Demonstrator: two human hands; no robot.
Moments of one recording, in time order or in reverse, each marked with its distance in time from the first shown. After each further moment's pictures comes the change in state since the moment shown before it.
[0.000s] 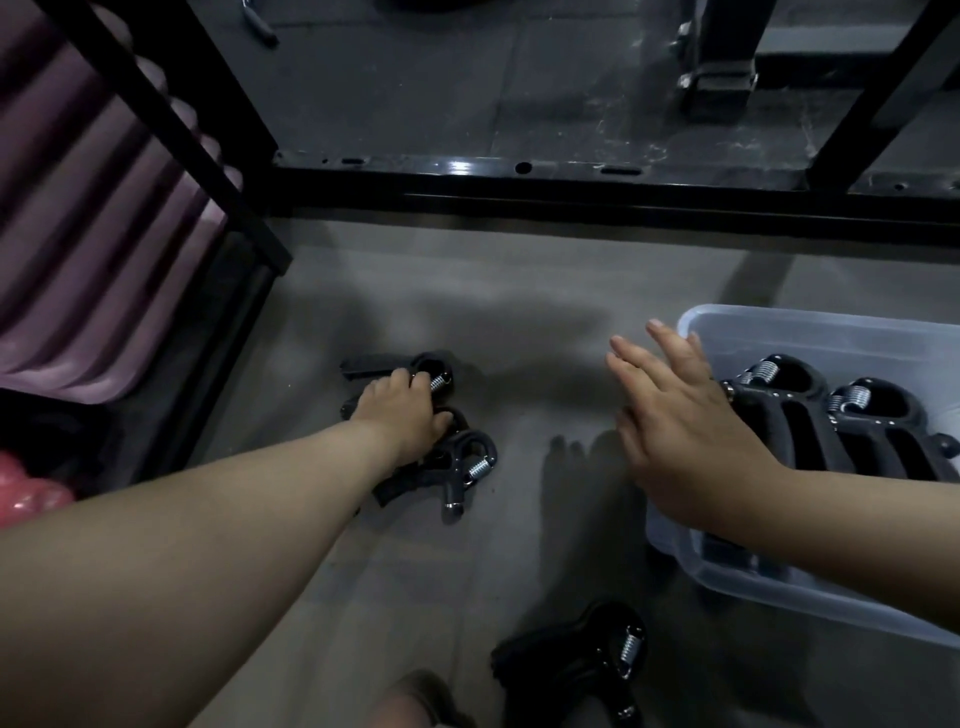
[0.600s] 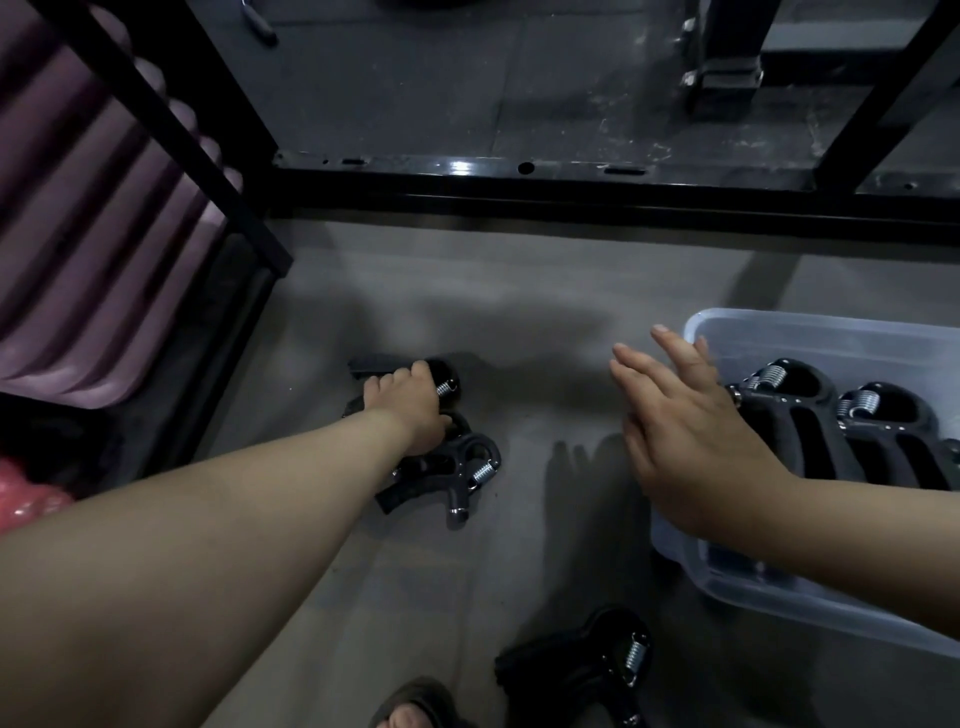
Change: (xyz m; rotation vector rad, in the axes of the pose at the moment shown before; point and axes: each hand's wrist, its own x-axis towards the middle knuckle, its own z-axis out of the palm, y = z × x) left_hand 0.016 0.012 -0.005 -0.046 -0.007 -0.103; right_hand -0.002 0.002 0.000 0.014 0.038 -0.011
